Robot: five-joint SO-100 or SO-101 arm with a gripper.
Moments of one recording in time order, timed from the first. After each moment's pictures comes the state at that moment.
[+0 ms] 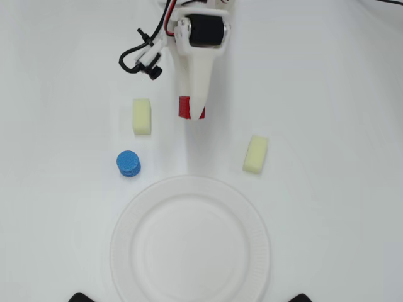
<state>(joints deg) -5.0 136.3 139.9 24.0 -17.8</state>
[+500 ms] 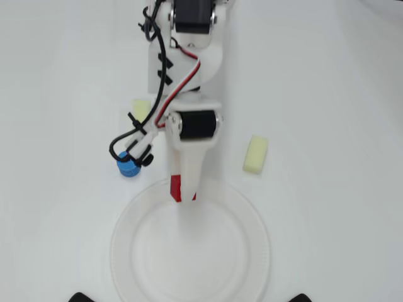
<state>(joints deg) -4.5 84.3 101.3 20.1 -17.2</state>
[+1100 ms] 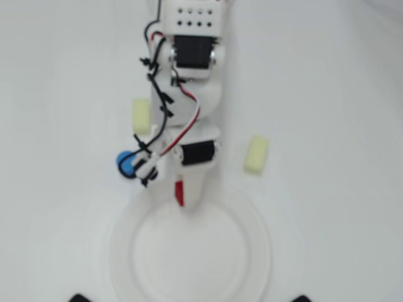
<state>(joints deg) -4.7 74.0 96.2 30.7 -17.4</state>
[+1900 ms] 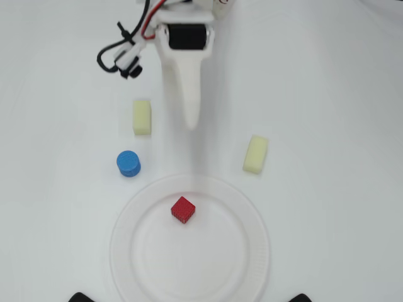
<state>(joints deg) 0.4 124.1 112.9 57.6 -16.2</state>
